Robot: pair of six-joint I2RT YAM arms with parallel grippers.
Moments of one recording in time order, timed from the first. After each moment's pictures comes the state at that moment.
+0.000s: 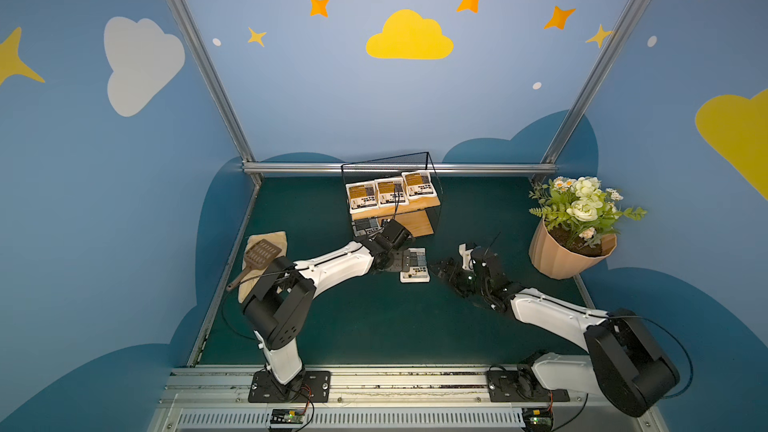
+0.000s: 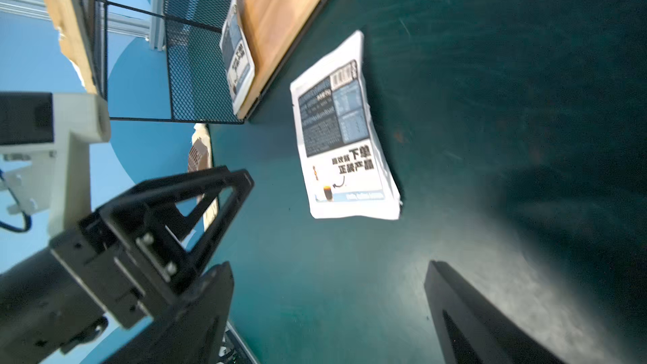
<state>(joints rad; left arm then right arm) -0.72 1.78 1.22 -0.53 -0.21 -0.60 0.57 1.28 0.45 0.16 -0.30 1.07</state>
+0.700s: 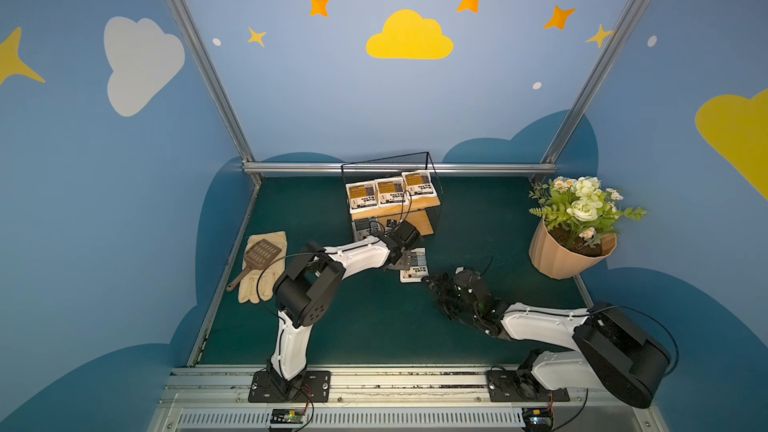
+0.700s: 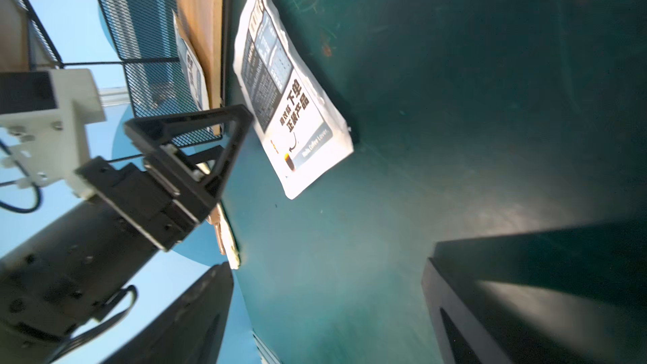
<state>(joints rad) -0.72 2.00 1.34 -0.57 -0.35 -0.59 0.80 1.36 0.35 0.38 -0.03 1.50</state>
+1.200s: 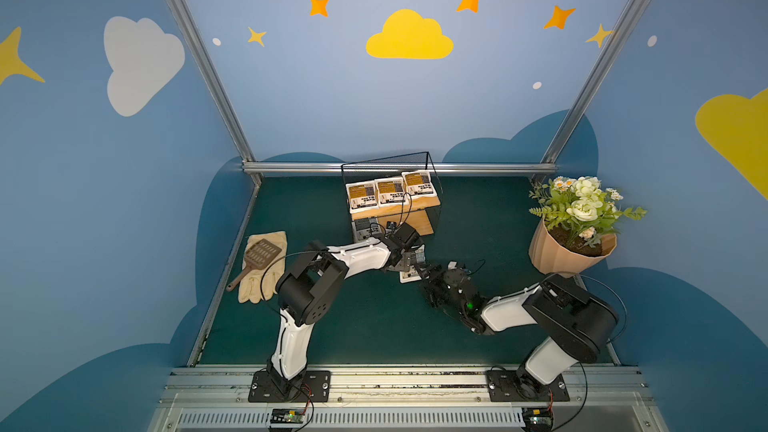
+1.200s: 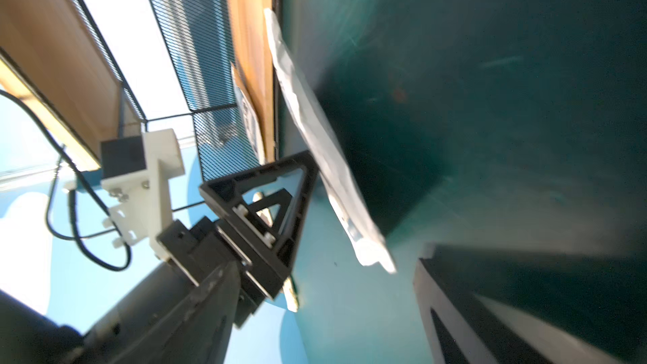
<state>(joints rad) -0.72 2.01 1.32 -0.54 -0.36 -0.59 0.82 1.68 0.39 0.82 0.08 1.66</state>
